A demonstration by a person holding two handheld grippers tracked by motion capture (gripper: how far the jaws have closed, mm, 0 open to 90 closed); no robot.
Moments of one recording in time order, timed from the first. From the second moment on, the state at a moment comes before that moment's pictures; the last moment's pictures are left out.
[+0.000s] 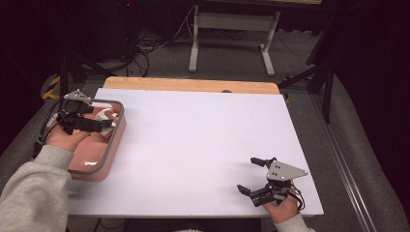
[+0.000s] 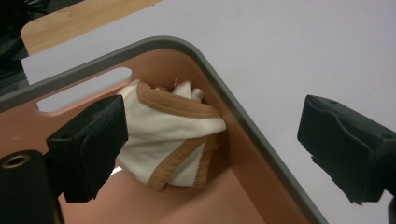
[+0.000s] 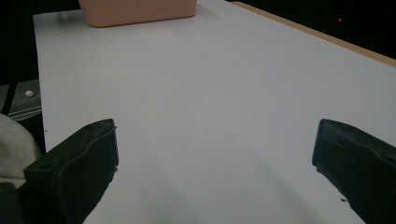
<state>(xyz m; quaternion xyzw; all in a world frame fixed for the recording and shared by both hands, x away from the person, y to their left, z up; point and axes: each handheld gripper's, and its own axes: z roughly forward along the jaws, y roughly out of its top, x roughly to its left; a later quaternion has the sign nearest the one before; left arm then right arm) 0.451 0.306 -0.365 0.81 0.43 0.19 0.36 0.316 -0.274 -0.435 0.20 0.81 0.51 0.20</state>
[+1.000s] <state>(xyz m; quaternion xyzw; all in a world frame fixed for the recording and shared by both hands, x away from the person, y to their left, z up) 0.492 0.326 -0.401 0.80 0.48 0.15 0.33 0.318 -0.274 -0.437 0.20 0.81 0.51 0.19</state>
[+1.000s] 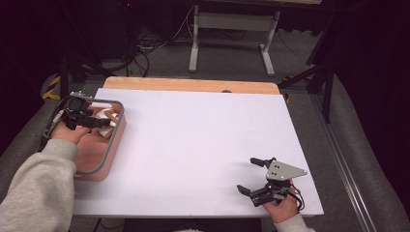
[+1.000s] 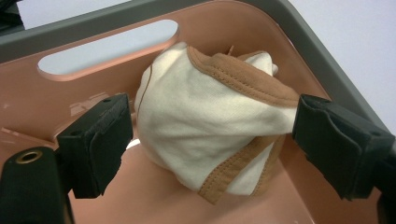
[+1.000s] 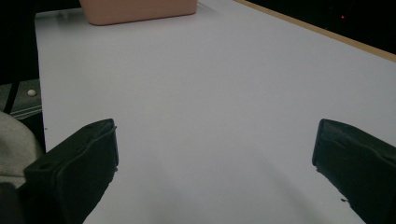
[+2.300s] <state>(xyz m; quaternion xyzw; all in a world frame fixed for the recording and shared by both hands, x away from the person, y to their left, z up) 0.515 0.329 -0.438 0.80 0.51 0.08 0.32 0.318 -0.274 -0.437 0.20 0.82 0.51 0.19</state>
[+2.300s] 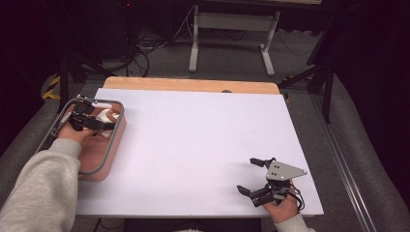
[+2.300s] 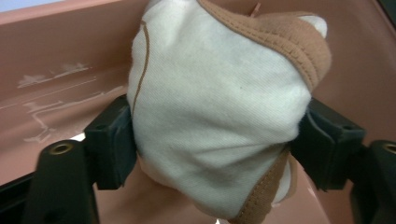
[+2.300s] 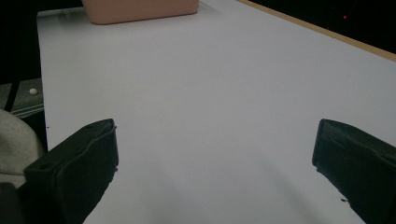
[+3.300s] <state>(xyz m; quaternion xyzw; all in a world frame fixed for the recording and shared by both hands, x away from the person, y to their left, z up) 0.504 0.325 -0.406 0.80 0.52 0.11 0.30 0.318 -0.273 -0.437 0.20 0.82 0.51 0.19</state>
